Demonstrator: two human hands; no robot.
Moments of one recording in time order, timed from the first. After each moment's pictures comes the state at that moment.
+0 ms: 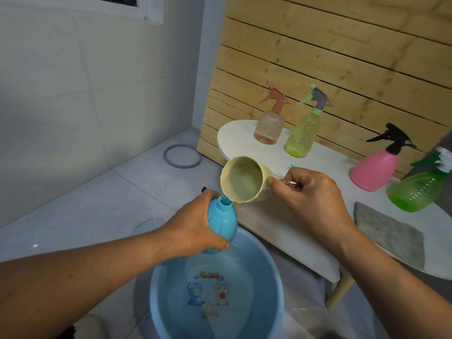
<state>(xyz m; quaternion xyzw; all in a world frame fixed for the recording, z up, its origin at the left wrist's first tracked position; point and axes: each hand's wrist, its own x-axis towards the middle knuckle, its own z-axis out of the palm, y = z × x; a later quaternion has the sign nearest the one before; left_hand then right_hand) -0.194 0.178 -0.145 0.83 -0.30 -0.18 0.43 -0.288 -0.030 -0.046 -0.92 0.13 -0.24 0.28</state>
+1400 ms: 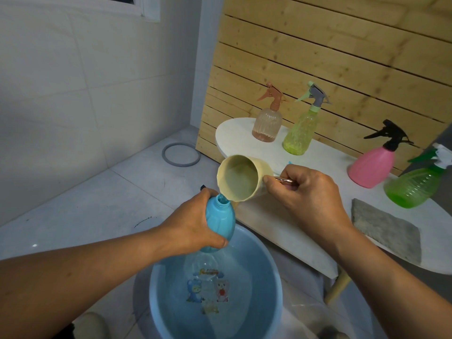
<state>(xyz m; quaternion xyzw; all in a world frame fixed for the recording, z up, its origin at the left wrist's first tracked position) -0.193 0.177 -0.148 0.84 -0.30 -0.17 0.42 -0.293 -0.024 -0.044 -0.93 0.11 -0.25 0.24</state>
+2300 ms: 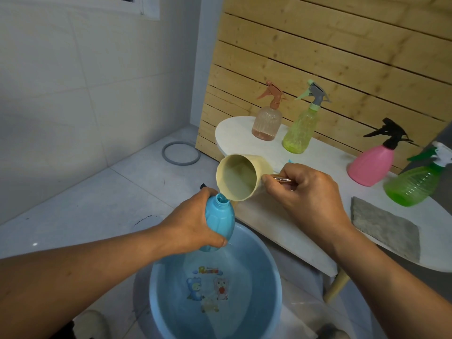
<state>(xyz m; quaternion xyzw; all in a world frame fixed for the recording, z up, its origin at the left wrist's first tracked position) -0.195 0.178 -0.148 0.84 -0.30 -0.17 0.42 -0.298 -0.020 -0.044 -0.94 0.09 -0.26 0.21</state>
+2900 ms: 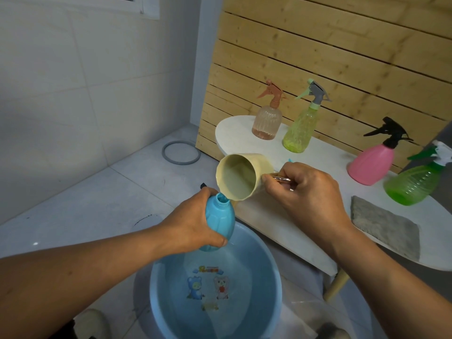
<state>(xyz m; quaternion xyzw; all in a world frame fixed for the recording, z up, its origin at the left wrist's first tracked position) -0.198 0.178 -0.147 0.83 -0.30 -0.18 0.42 -0.298 -0.020 -0.046 -0.94 0.07 -0.27 0.18</state>
